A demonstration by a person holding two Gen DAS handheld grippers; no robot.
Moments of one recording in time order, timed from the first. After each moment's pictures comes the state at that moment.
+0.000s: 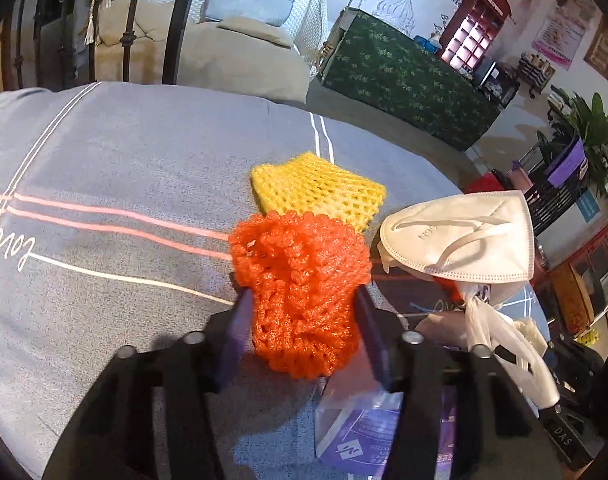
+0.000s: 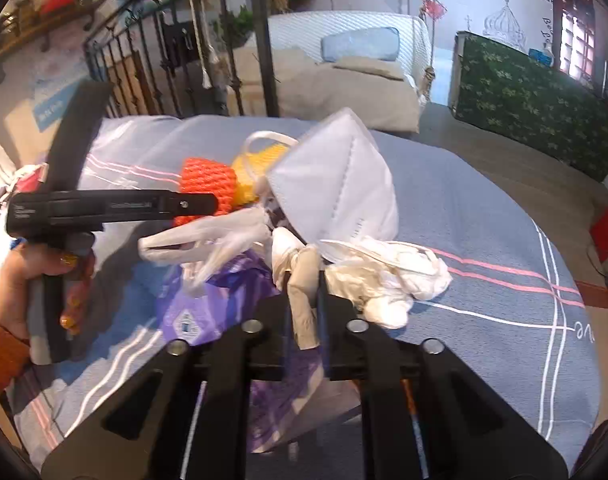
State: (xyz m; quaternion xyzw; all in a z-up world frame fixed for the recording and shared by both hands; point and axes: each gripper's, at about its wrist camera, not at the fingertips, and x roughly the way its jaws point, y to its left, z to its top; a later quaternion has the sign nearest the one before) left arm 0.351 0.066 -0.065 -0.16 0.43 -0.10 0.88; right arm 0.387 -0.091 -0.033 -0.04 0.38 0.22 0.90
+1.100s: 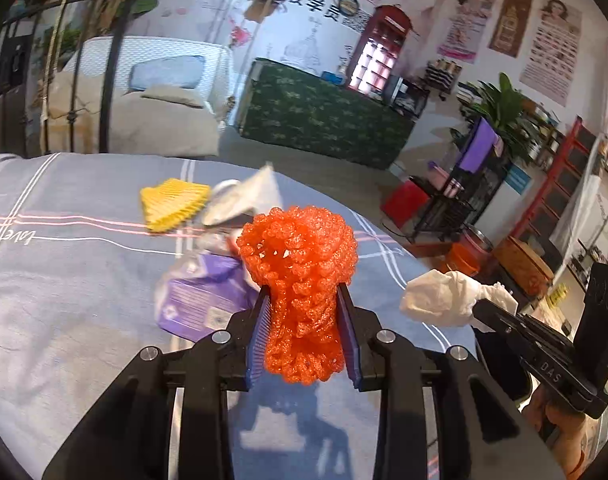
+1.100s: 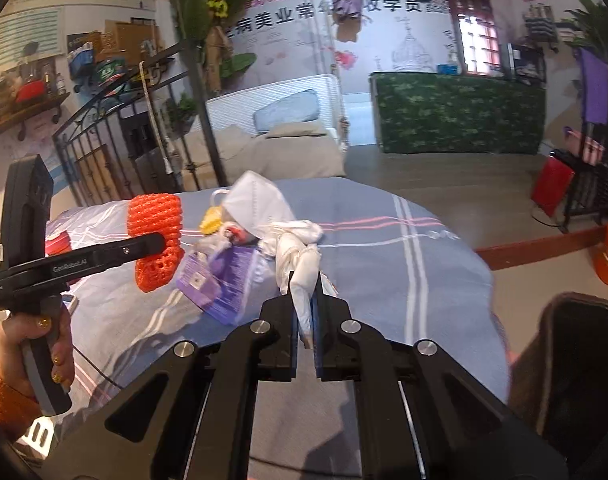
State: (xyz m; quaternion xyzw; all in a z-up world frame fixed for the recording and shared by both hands) left arm 0.200 -0.029 0.003 -0.11 0.32 -0.22 0.91; right arm 0.199 -0.214 0.011 0.06 0.28 0.11 0.95
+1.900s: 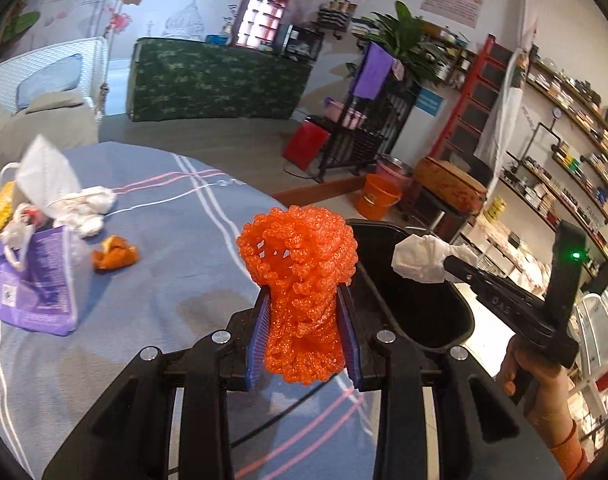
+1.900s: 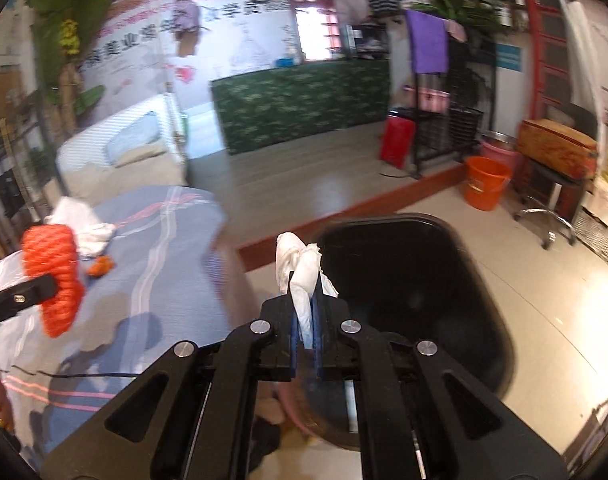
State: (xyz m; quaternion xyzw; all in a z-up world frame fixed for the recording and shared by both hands) left arm 0.155 -0.194 -0.019 -0.03 0.34 -0.38 0.86; right arm 0.111 -0.398 -0.026 0.12 0.29 -0.16 0.94
